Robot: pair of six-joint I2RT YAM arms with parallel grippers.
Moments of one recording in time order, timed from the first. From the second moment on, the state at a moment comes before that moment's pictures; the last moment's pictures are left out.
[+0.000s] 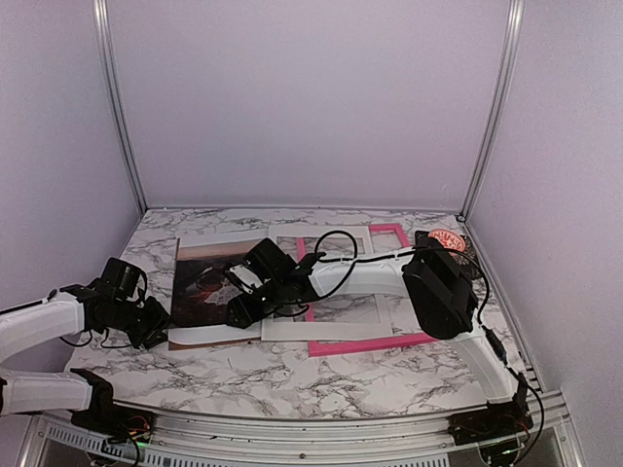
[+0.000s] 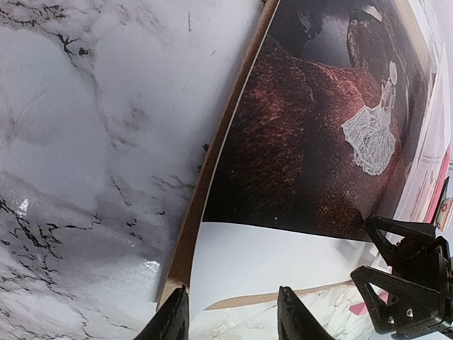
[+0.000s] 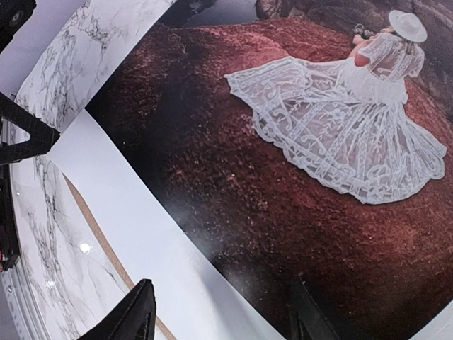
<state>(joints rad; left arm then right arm) -0.27 1.03 0.44 -0.46 0.24 -1.01 1.02 2.42 1.91 -0.33 -0.31 0.32</state>
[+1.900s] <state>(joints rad) -0.03 0.67 0.23 -0.25 0.43 -1.67 0.82 2.22 1.66 -0.30 -0.27 0.47</state>
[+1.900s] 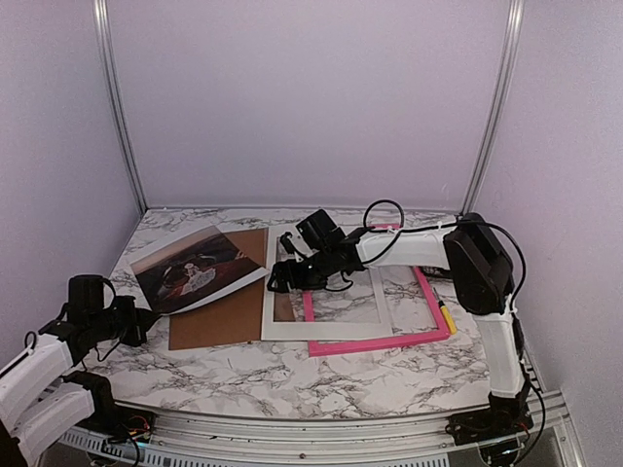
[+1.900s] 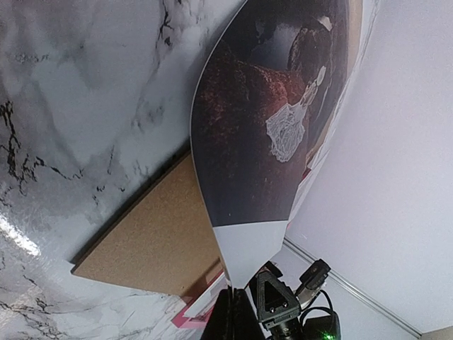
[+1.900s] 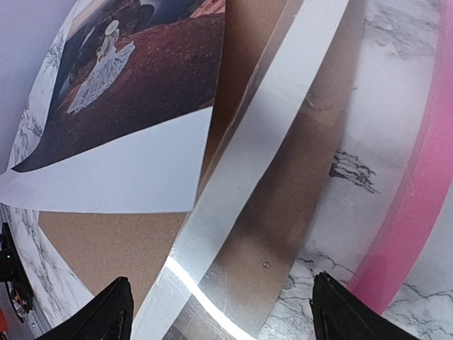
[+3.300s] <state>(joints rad) -0.62 1.37 0.63 -0.10 0.23 -1.14 0.72 1.73 1.29 -0.24 0.08 0.44</state>
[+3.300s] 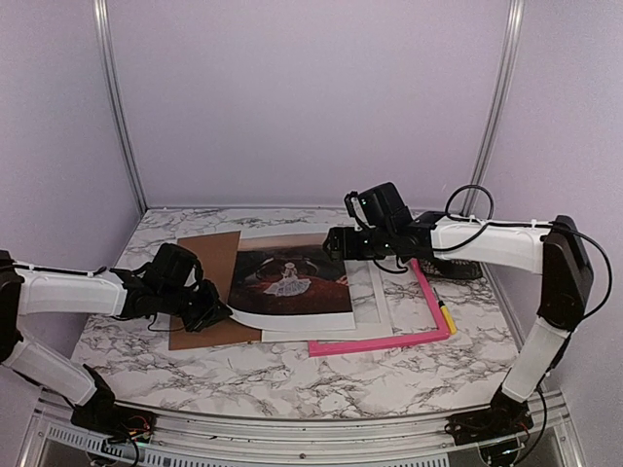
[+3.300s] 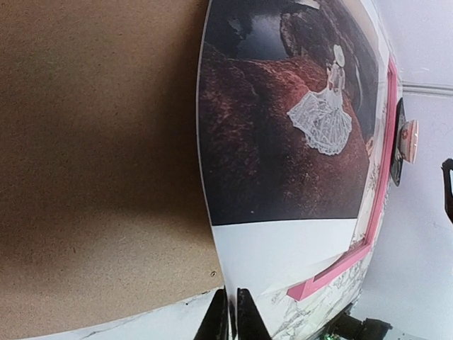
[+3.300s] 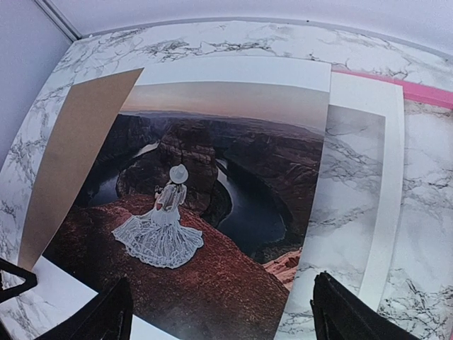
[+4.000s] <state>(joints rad) -0.59 1.25 1.00 -0.33 -0.23 -0.58 0.59 1.33 1.01 -0.01 0.30 0.29</state>
